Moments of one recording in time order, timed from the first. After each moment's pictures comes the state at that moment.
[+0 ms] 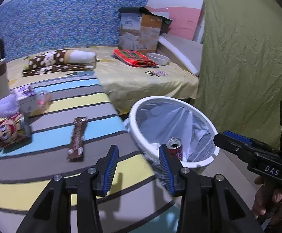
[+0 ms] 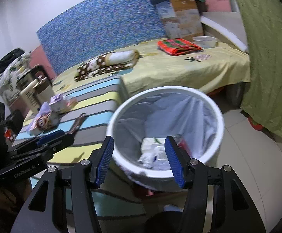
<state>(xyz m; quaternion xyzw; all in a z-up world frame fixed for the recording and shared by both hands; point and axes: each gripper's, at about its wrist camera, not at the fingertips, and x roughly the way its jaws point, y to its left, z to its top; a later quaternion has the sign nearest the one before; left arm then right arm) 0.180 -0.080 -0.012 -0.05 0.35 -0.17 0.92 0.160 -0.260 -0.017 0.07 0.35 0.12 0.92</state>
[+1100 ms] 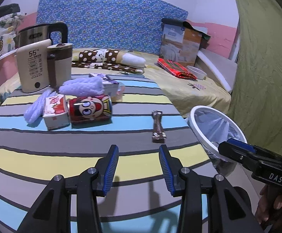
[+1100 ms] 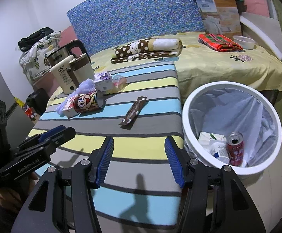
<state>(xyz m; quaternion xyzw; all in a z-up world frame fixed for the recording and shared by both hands) 0.130 0.037 -0.011 -0.09 0.33 -0.05 0.94 0.157 -0.167 -0.021 0.05 0.37 0.23 0.90</state>
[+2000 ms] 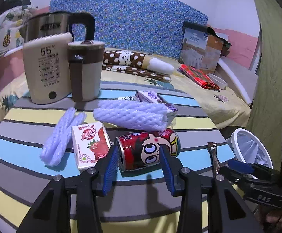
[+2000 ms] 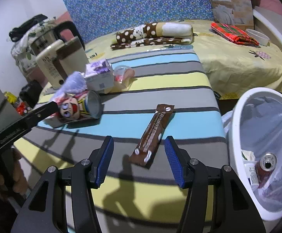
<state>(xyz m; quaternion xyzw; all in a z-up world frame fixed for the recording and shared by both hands) 0.223 0.137 -0.024 -0.11 0.34 -0.01 0.93 0.224 -0.108 -0.054 0.02 0.42 0.23 0.88</state>
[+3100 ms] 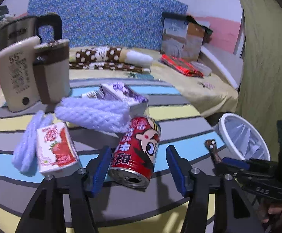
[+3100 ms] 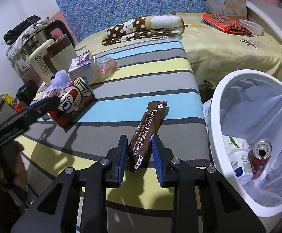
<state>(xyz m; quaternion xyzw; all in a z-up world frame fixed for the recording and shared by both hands) 0.234 0.094 -0.035 -0.07 0.35 -0.07 0.93 0.219 -0.139 -0.063 0.04 0.44 0.22 0.87</state>
